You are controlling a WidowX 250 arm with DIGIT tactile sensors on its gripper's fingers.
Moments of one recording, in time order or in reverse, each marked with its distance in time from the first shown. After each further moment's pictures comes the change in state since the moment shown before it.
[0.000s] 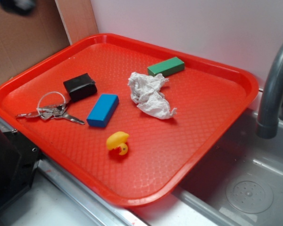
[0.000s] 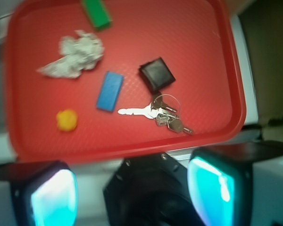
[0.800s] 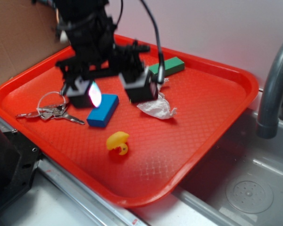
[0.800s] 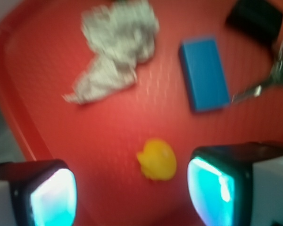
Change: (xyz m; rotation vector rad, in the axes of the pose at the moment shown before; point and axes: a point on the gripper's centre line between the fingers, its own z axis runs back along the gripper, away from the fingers) arm 0.014 -0.087 -0.099 -0.244 -0.050 0.450
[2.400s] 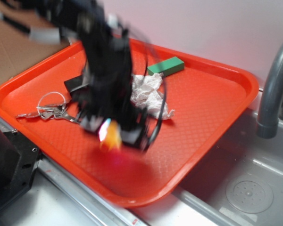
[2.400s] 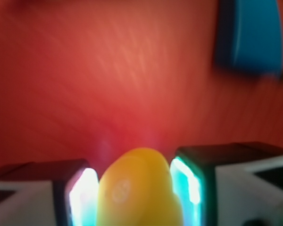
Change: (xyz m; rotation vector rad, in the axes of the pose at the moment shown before) arm 0.013 0.008 -0.028 0.173 0.041 -0.282
